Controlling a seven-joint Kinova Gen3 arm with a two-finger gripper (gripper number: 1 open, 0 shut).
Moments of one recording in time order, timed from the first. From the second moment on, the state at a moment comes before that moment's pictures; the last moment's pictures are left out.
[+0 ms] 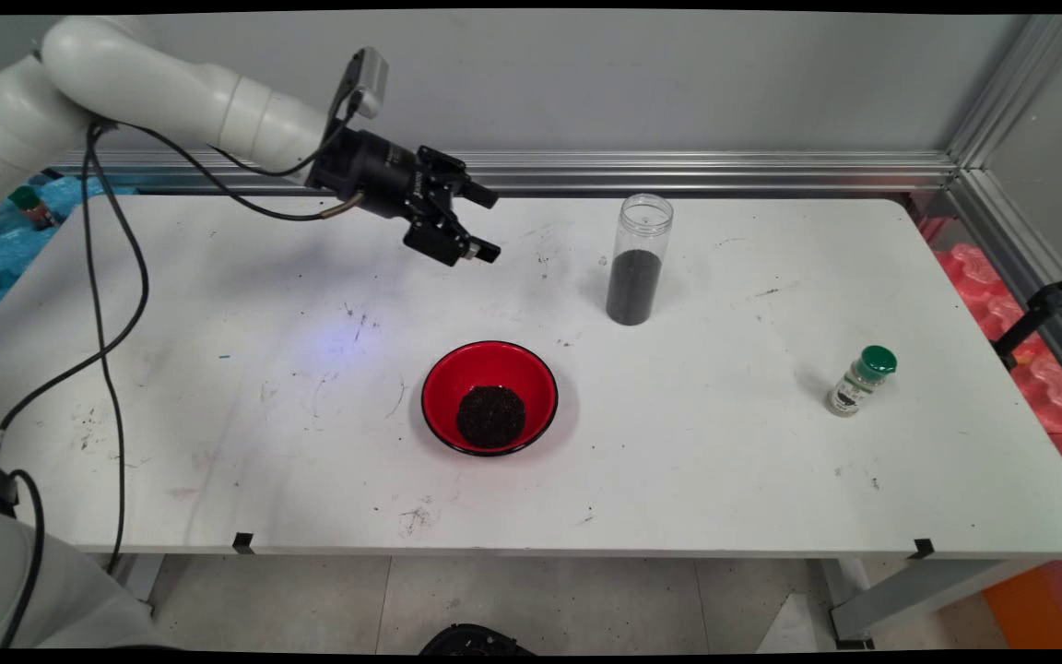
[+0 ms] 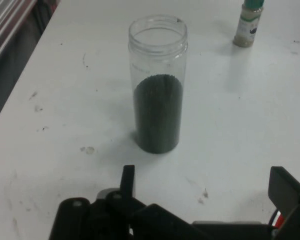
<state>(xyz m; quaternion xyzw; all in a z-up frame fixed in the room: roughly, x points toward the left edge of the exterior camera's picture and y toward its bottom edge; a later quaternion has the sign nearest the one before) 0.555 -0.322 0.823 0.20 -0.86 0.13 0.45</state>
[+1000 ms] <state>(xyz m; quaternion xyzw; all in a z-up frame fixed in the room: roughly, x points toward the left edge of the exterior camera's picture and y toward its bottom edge) 0.510 -0.364 0.788 0.18 -0.86 0.11 0.47</state>
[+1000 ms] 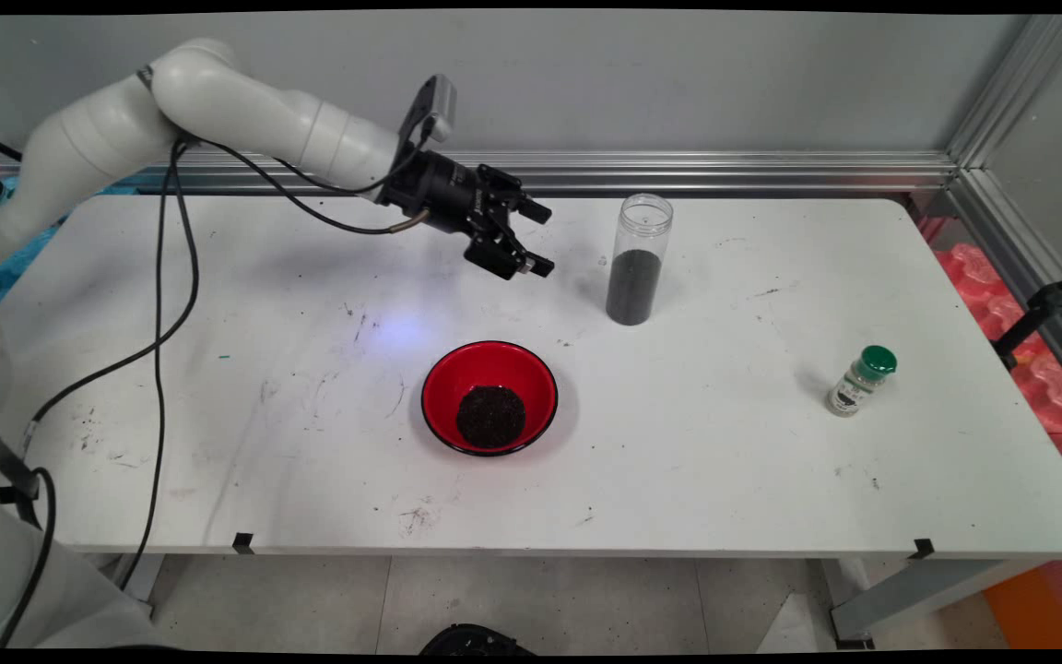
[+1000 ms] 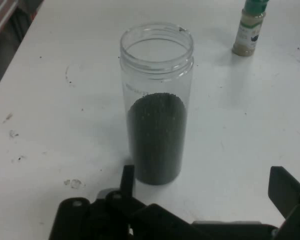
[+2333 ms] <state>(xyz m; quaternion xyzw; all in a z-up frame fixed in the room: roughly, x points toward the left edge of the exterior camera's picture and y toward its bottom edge) 0.464 -0.411 0.730 0.16 -0.85 0.10 0.48</state>
